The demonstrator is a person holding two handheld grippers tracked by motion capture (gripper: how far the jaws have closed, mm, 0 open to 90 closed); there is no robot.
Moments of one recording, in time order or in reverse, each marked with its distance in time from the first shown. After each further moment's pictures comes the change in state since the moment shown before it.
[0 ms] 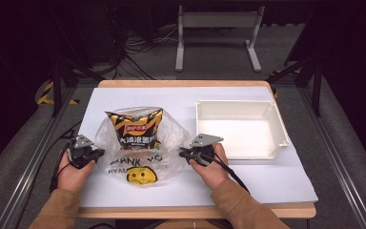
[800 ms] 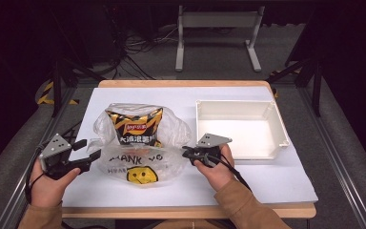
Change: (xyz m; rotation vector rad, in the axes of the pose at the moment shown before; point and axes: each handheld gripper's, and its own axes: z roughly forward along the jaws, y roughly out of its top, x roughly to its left) left arm -0.026 0.015 -0.101 -0.296 -0.086 0.013; right arm 0.002 0.005 -0.025 -0.056 0.010 0.004
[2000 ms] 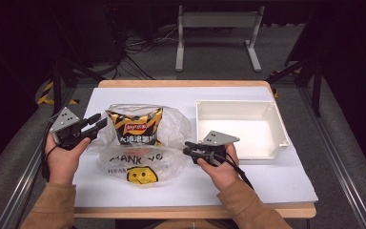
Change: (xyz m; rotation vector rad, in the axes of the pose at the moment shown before) left arm 0.026 0.044 0.050 -0.139 0.011 0.029; right arm 0.001 0.010 -0.016 -0.075 0.004 0.009
